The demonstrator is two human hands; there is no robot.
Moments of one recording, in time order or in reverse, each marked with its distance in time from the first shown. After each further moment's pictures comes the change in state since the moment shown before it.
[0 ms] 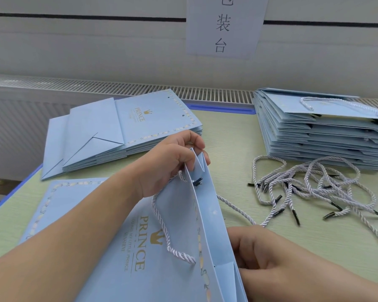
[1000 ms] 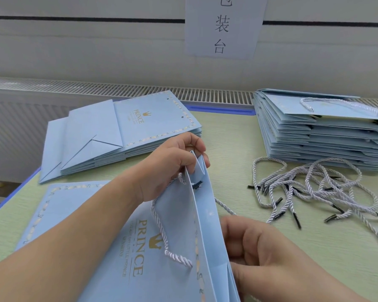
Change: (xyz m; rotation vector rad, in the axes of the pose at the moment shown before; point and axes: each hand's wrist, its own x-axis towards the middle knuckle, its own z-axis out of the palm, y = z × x) left_hand 0.000 0.000 0.003 0.036 0.018 0.010; right_hand -0.028 -0.017 -0.014 0.158 0.155 -0.114
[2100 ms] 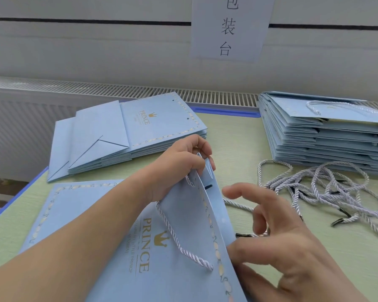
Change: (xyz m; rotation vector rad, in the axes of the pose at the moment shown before) left_hand 0.002 -0.002 0.003 0.068 0.034 0.011; right_hand -0.008 -0.006 -0.002 -1.163 0.439 -0.607
